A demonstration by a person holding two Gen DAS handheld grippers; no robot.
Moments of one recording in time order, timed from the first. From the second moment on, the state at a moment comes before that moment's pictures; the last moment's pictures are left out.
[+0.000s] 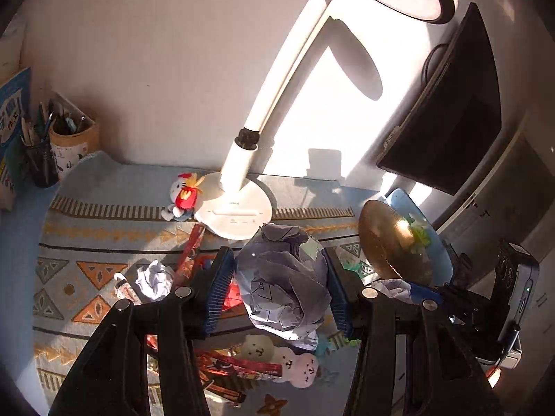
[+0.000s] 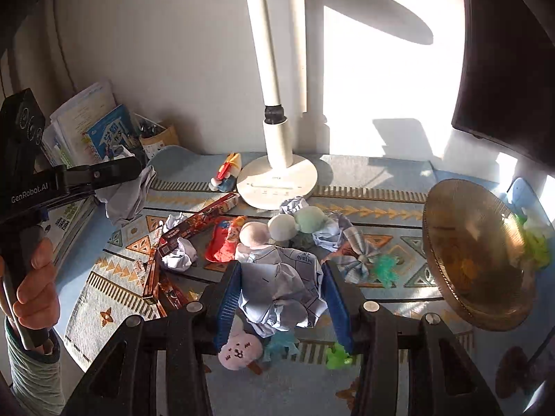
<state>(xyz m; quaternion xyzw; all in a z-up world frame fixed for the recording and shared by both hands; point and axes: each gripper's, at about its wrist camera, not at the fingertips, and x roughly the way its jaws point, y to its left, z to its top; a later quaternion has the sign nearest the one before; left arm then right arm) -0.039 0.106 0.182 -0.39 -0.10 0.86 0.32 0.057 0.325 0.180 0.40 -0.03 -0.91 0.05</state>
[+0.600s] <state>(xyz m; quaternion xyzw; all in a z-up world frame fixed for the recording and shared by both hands) -0.036 0.394 0.152 -0.42 0.00 0.79 0.45 0.059 0.534 0.179 0.35 -0.08 -0.90 -0.23</state>
